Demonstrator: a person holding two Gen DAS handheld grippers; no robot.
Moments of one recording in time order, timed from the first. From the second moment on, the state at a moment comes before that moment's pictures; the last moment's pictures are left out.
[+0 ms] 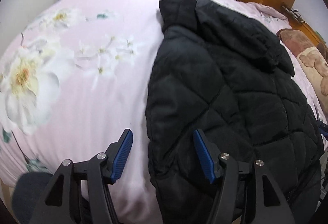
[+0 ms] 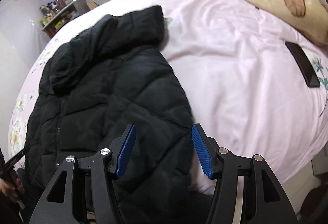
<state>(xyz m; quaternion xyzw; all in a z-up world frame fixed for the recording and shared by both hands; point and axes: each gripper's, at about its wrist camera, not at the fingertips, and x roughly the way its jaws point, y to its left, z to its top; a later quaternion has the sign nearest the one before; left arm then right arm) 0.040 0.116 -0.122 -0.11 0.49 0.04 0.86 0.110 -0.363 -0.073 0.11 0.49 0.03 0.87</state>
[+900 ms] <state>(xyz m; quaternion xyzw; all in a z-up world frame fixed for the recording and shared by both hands) -0.001 0.121 -0.028 -0.17 0.40 -0.05 0.90 0.072 -0.355 -0.017 0.18 0.48 0.14 0.85</state>
